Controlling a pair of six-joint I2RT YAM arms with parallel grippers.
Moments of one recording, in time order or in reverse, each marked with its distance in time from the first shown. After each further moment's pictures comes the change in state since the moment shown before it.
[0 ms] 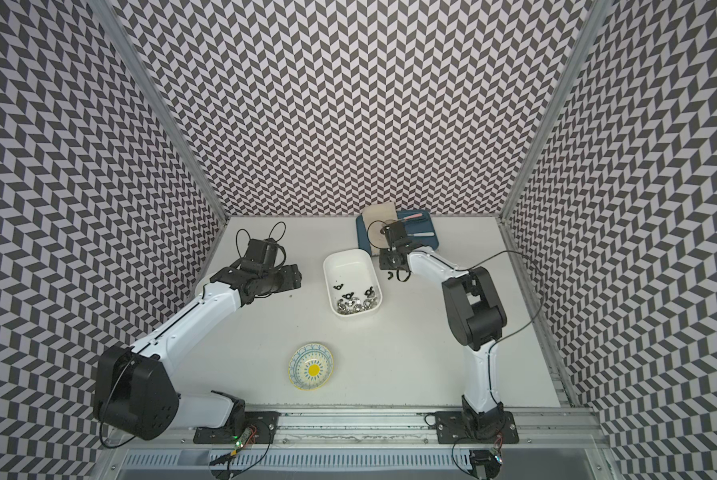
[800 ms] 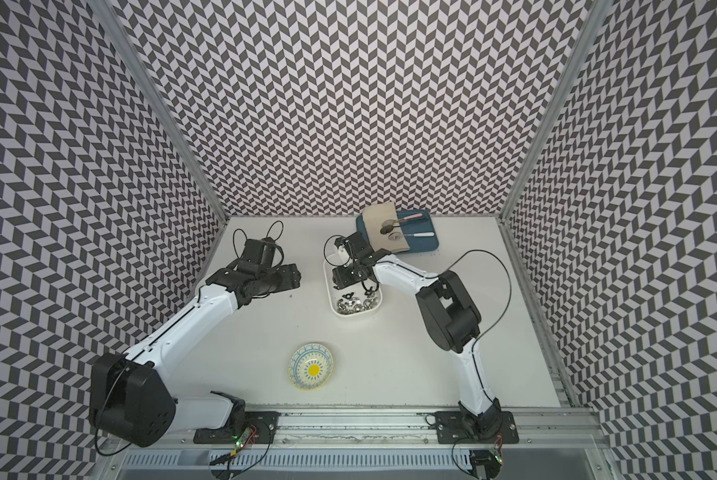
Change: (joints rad) left arm 0.000 -0.038 0.000 -0.009 0.008 0.000; right arm 0.223 0.129 0.096 -0.003 -0.237 -0.180
